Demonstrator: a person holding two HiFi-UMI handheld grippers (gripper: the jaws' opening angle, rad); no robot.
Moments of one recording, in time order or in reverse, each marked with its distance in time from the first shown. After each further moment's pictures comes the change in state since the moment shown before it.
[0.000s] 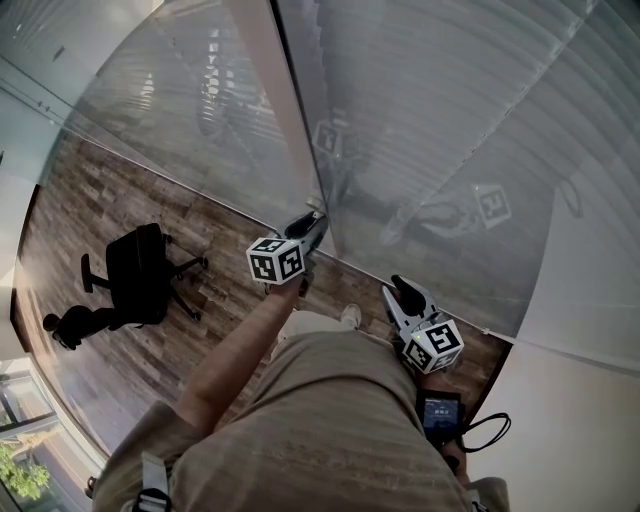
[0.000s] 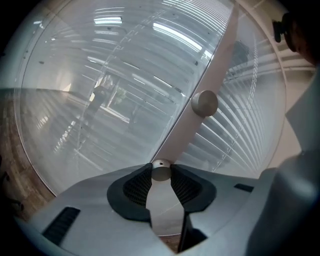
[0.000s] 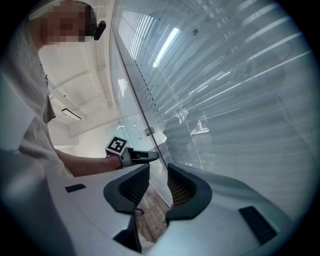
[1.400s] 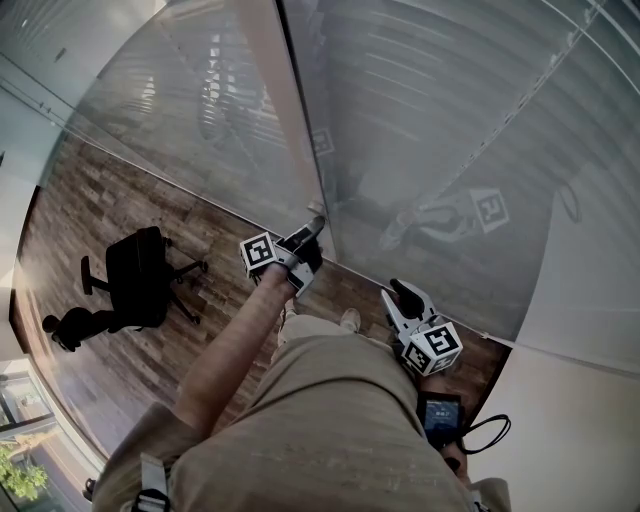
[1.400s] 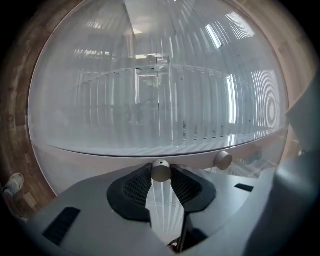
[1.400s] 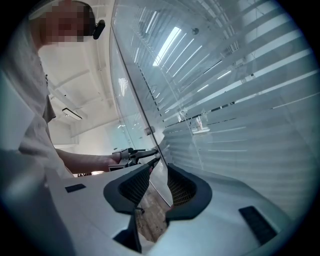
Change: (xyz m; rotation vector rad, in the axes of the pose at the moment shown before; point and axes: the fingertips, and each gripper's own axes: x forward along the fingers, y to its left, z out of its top) left arm 0.000 0.002 0.002 -0.923 -0.124 -0.411; right arm 0.002 0.002 -0.001 -0.002 0.009 0.006
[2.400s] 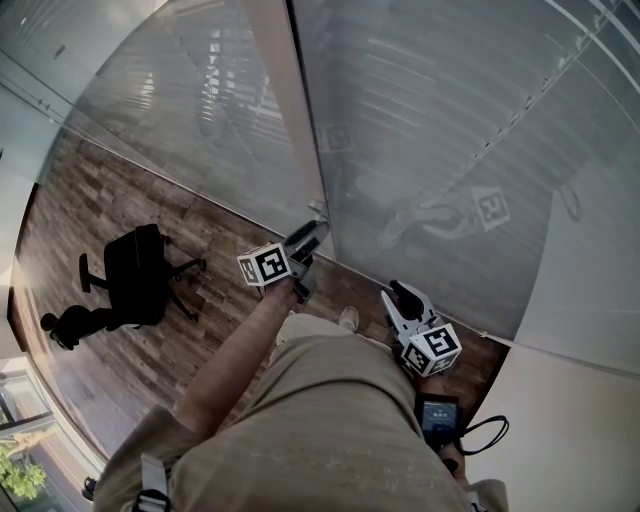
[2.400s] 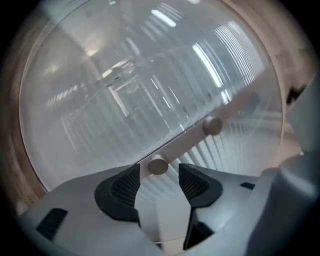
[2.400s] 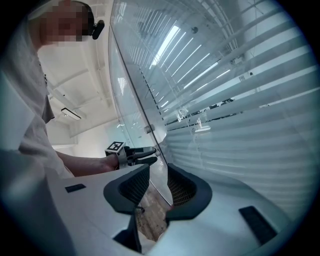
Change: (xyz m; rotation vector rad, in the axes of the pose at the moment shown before) left arm -0.009 -0.003 -0.009 0.516 0.032 0.167; right arm -0.002 0.001 -0.007 0.008 0.010 -0.008
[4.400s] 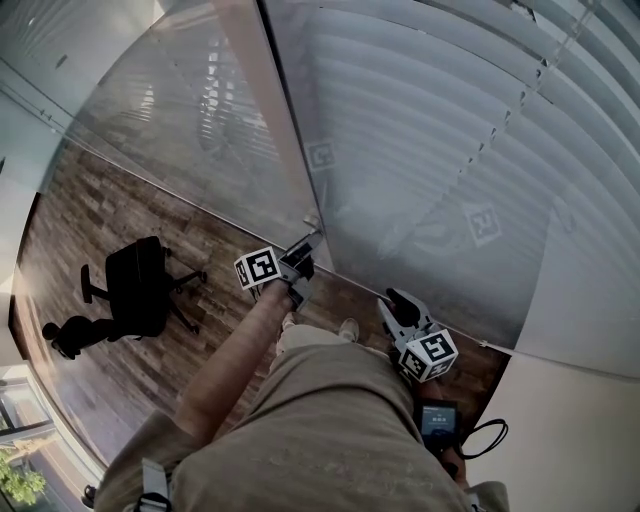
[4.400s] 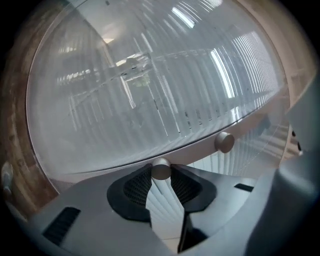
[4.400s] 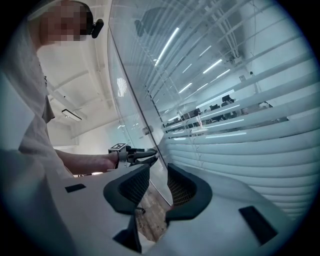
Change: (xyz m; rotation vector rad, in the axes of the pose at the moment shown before) left arm 0.008 0.006 0.004 -0.218 0.024 -0.041; right arm 0.005 -0.008 0.003 0.008 -0.007 0.011
